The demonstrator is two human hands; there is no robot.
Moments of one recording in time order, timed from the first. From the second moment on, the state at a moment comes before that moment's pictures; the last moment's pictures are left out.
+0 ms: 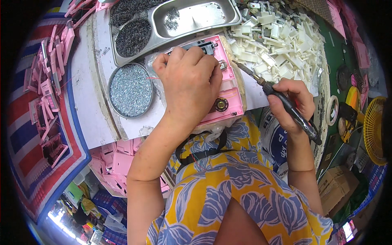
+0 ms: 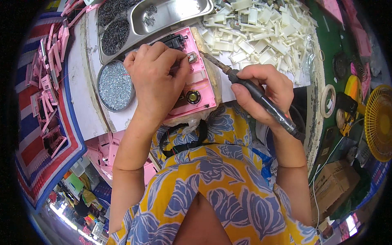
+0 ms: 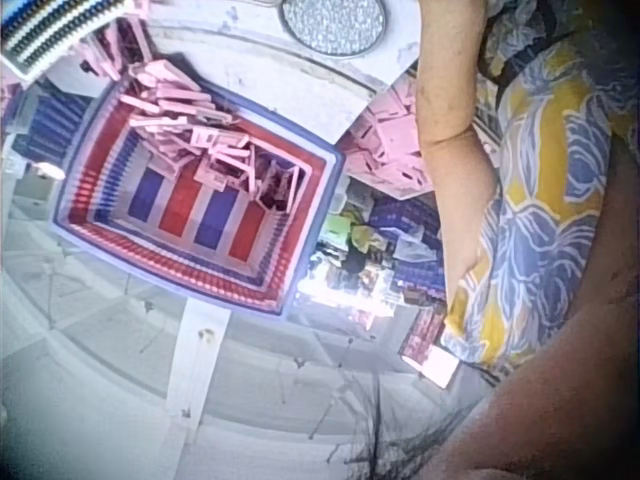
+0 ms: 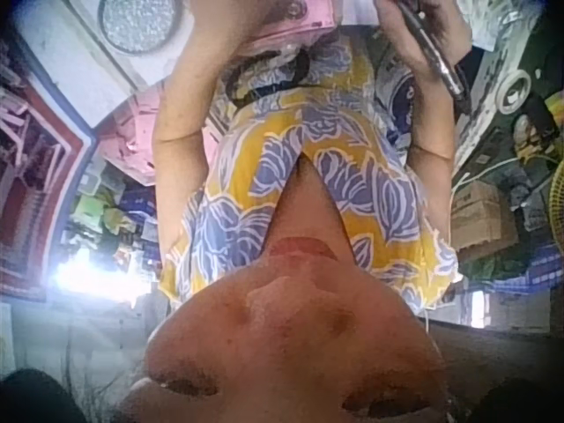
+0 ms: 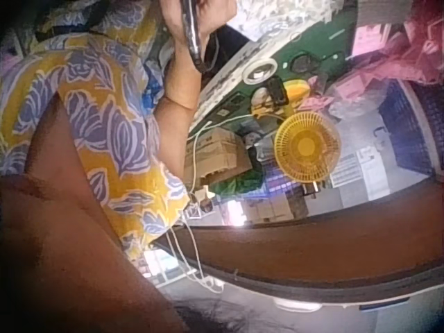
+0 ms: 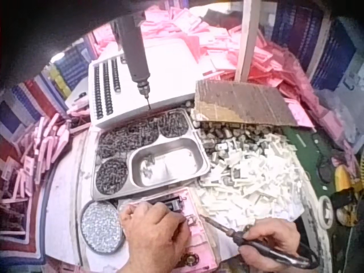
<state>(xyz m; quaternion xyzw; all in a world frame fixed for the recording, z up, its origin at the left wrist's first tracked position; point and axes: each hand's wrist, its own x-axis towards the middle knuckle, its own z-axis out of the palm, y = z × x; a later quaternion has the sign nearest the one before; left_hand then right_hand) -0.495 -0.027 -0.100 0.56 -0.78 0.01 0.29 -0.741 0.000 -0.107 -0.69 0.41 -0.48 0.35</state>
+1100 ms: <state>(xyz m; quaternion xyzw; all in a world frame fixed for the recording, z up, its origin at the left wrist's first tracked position) -0.440 -0.018 -0.061 0.51 -0.82 -0.03 0.26 -0.747 -0.008 -0.088 -0.65 0.47 -0.48 0.35</state>
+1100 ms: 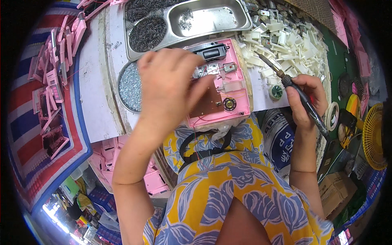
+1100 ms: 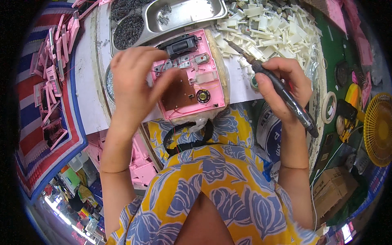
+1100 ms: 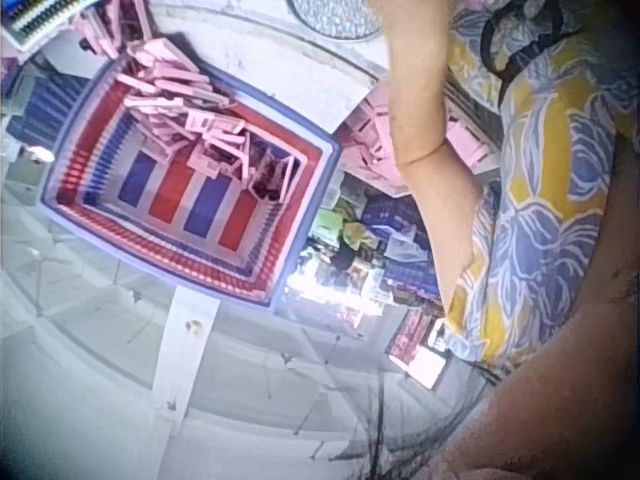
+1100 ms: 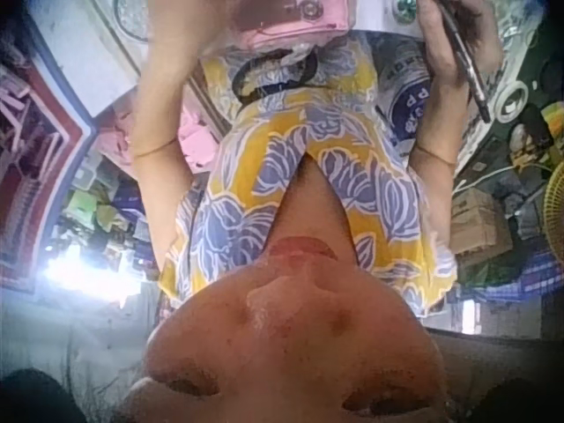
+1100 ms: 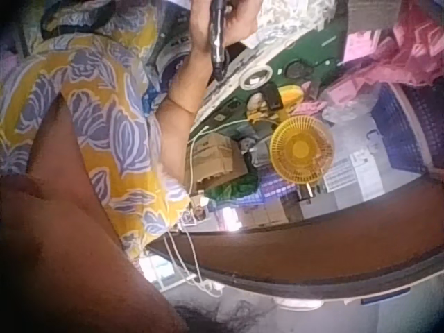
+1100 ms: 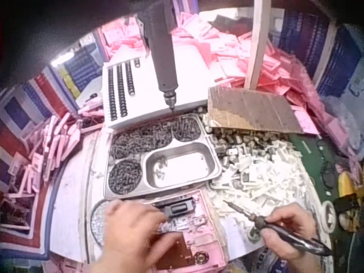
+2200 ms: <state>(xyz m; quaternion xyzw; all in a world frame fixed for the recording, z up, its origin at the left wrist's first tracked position) -0.490 -0.029 -0.104 0.51 -0.81 0.06 0.29 -0.728 -0.014 -0.101 -0.76 0.38 -0.43 0.29</state>
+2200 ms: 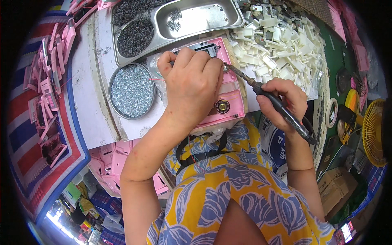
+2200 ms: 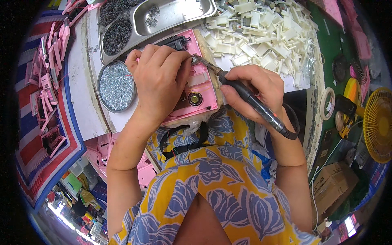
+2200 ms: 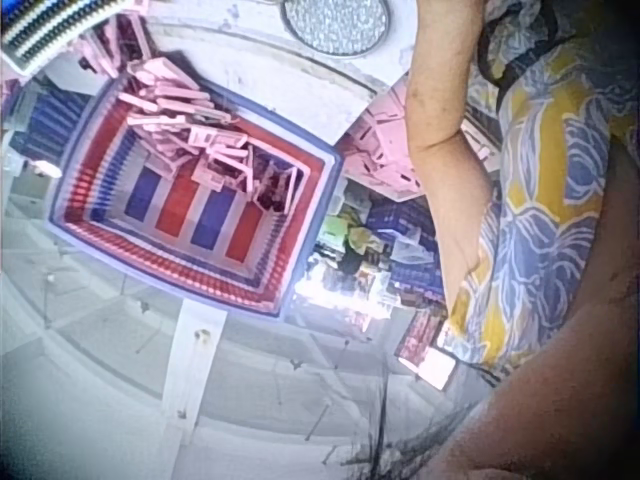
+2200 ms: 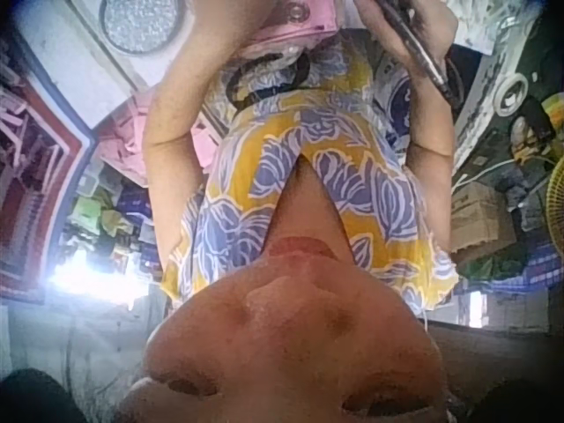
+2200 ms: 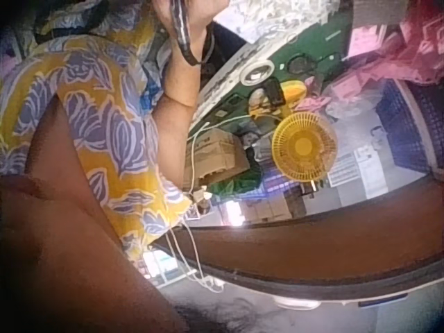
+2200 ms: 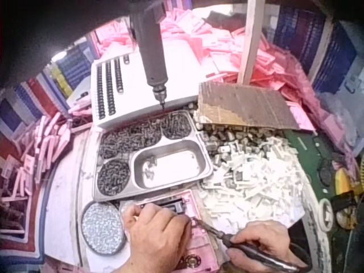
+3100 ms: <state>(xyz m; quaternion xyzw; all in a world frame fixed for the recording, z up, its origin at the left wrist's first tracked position) -0.484 -0.023 -0.088 0.51 -0.81 0.03 0.29 -0.741 -0.007 -0.100 -0.72 0.43 -0.46 0.31</state>
